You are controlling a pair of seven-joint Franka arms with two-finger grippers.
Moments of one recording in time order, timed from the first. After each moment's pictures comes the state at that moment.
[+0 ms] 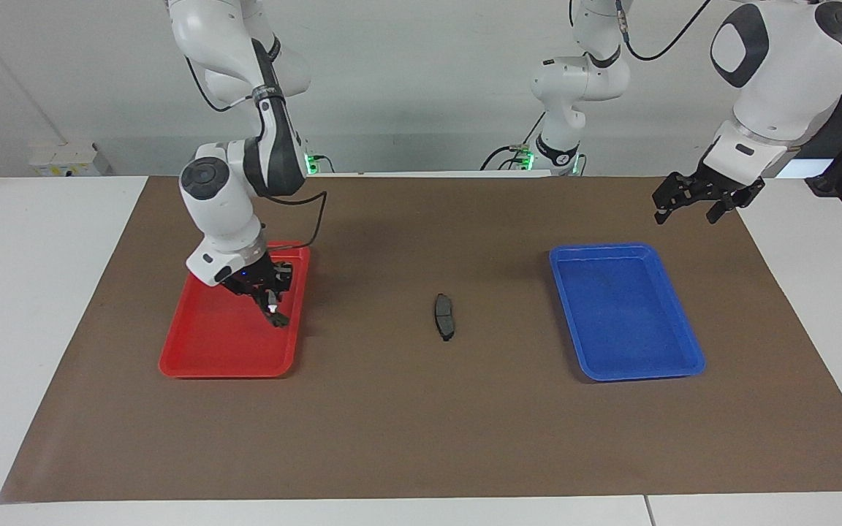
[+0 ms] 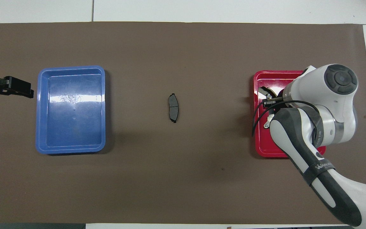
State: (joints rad) left arm -0.06 0.02 0.01 -1.62 -0.01 1.61 0.02; right arm 0.23 0.14 -0.05 -2.06 0.02 2.21 0.12
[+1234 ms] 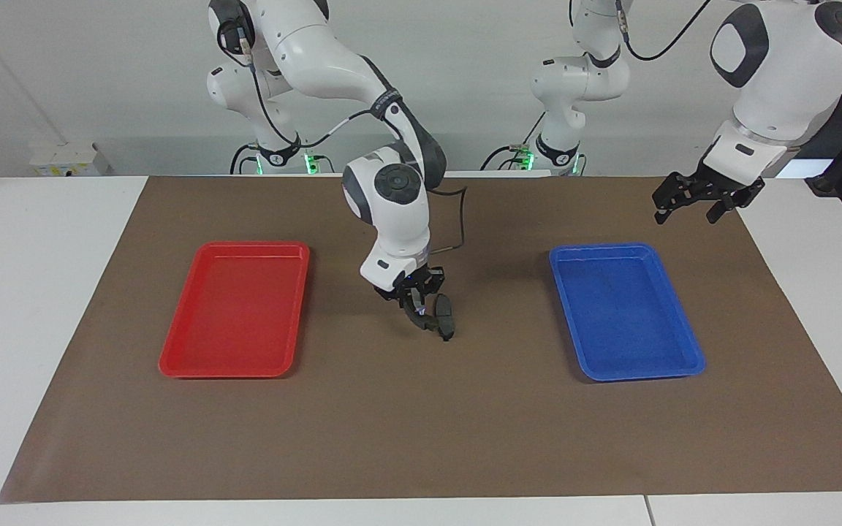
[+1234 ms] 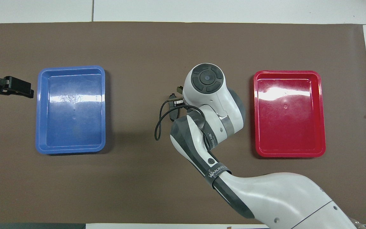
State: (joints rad) left arm -0.06 0.02 0.01 -1.62 -0.01 1.61 0.02; right arm 0.61 0.47 -0.05 -1.63 0.08 2.14 0.42
